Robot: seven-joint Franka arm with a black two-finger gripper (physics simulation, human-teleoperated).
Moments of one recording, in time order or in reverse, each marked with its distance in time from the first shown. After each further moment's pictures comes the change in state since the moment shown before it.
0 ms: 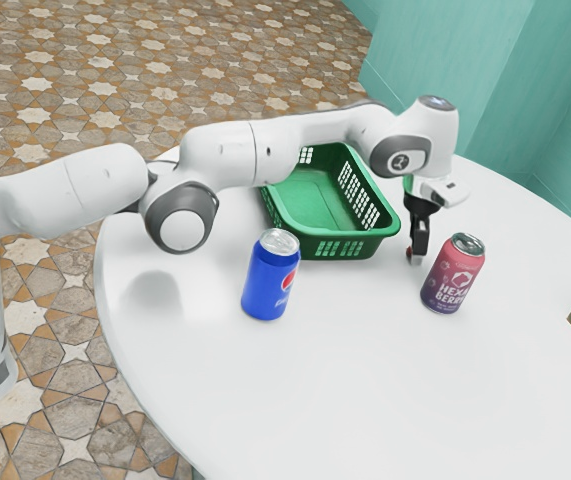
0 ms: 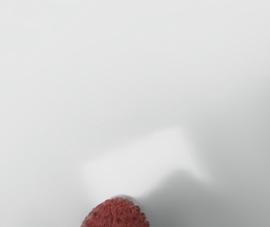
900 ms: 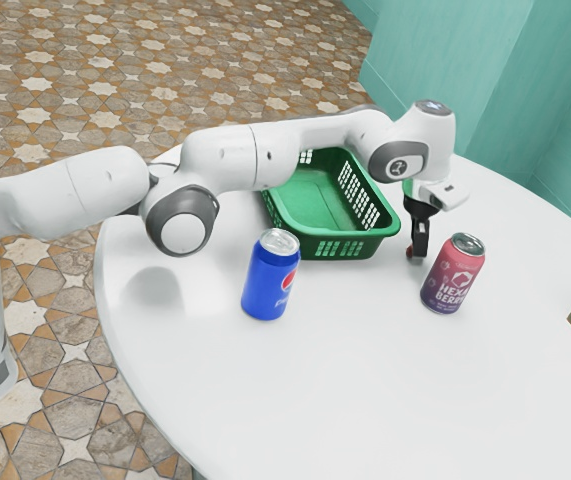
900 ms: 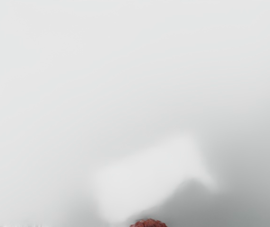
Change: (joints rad) arm 0.003 0.021 0.015 0.003 0.002 0.059 0.026
